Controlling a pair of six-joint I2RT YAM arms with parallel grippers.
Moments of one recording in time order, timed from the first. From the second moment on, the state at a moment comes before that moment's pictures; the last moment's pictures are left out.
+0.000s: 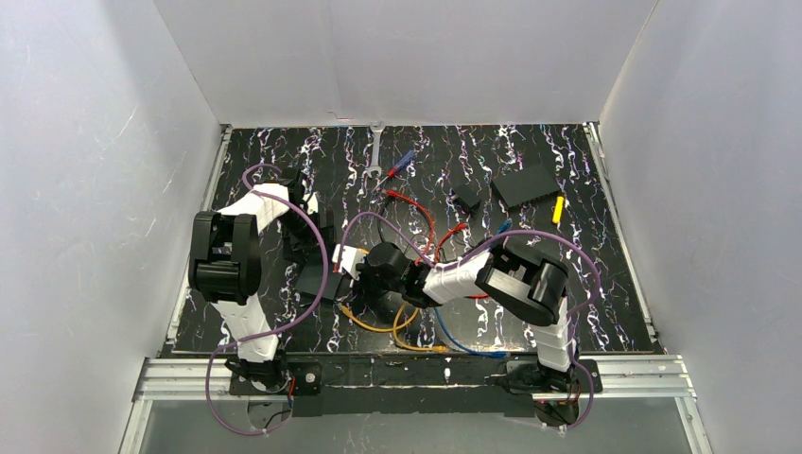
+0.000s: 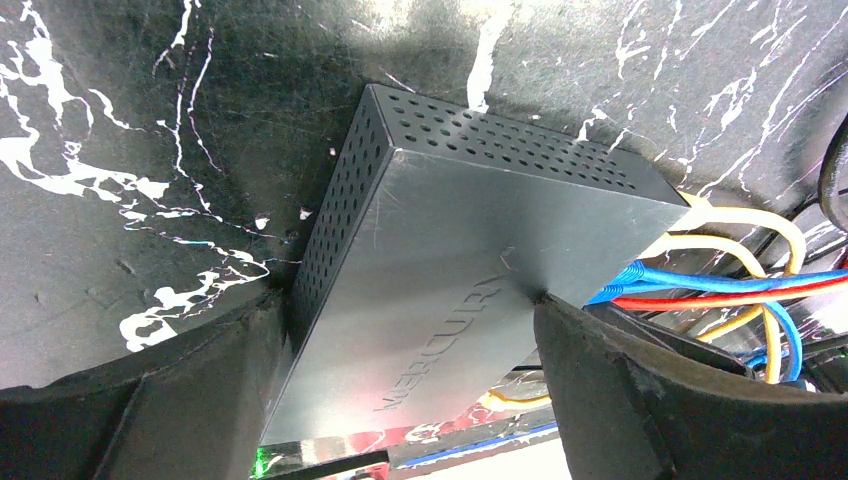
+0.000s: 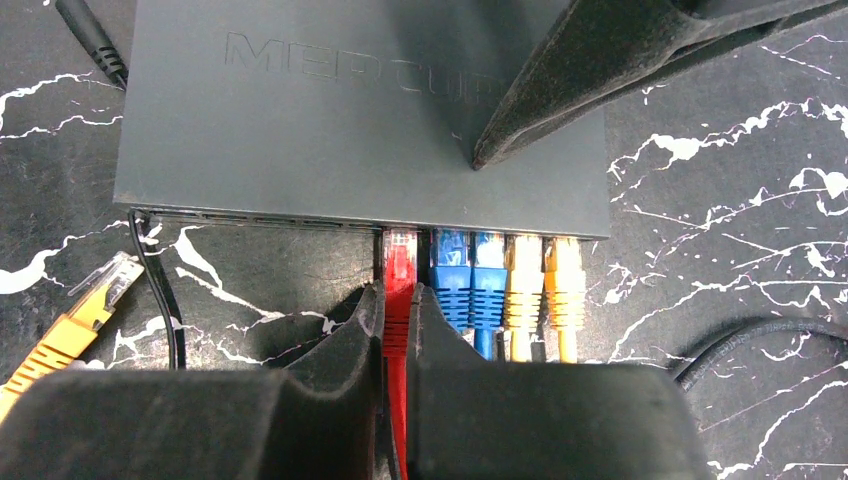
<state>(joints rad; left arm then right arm) -0.11 1.82 1.19 -0.89 0.24 -0.23 1.13 1.98 0.99 0.51 -0.03 -0.34</state>
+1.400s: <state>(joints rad) -0.12 1.83 1.19 -0.90 0.23 -0.22 1.17 1.97 0.95 0.59 0.06 -0.43</state>
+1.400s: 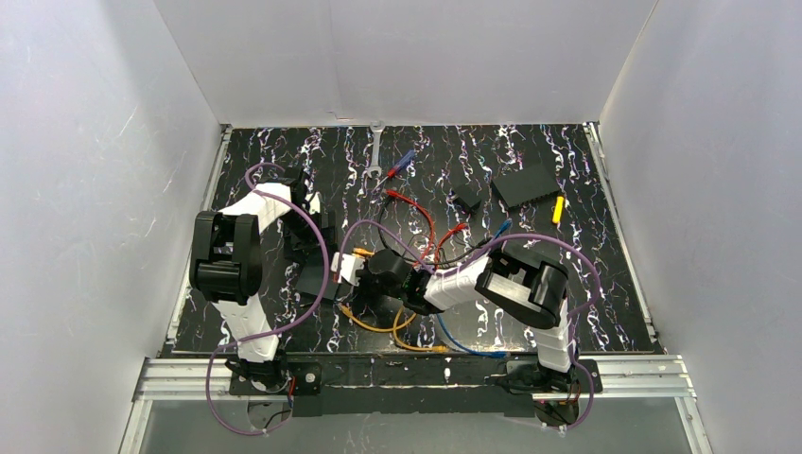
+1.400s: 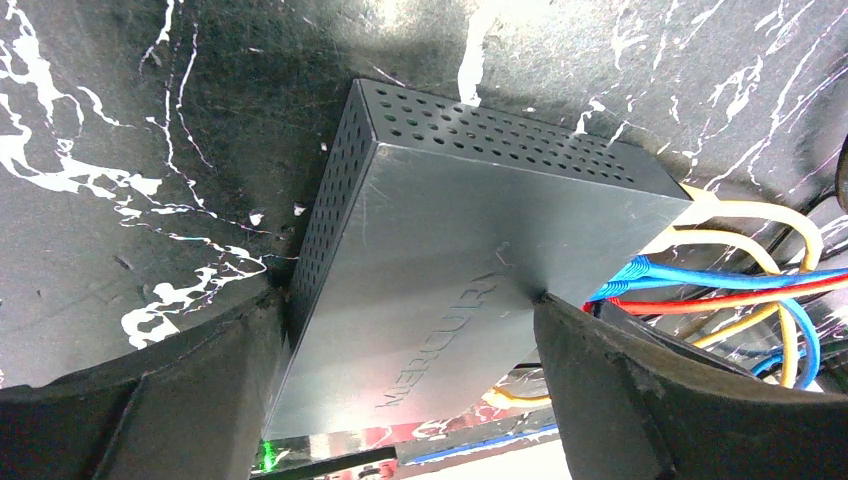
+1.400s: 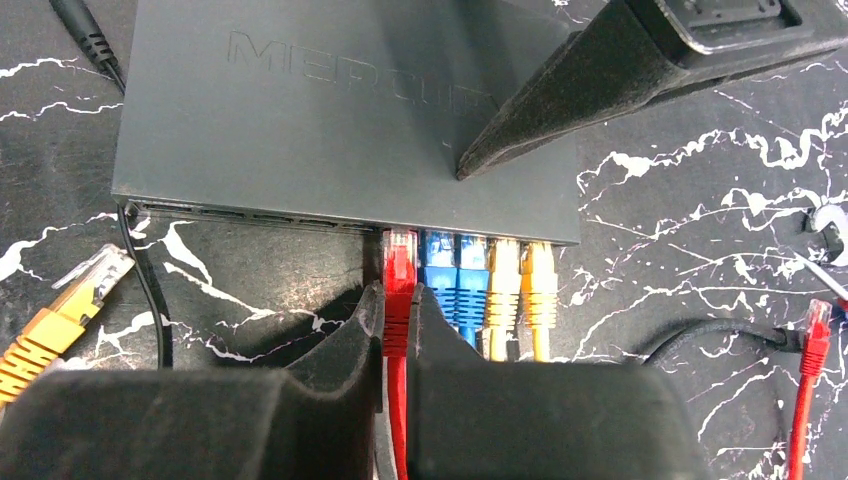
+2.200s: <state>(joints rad) -0.13 1.83 1.20 -0.90 0.23 -0.21 1.14 1.97 0.97 0.56 -0.01 -0.36</state>
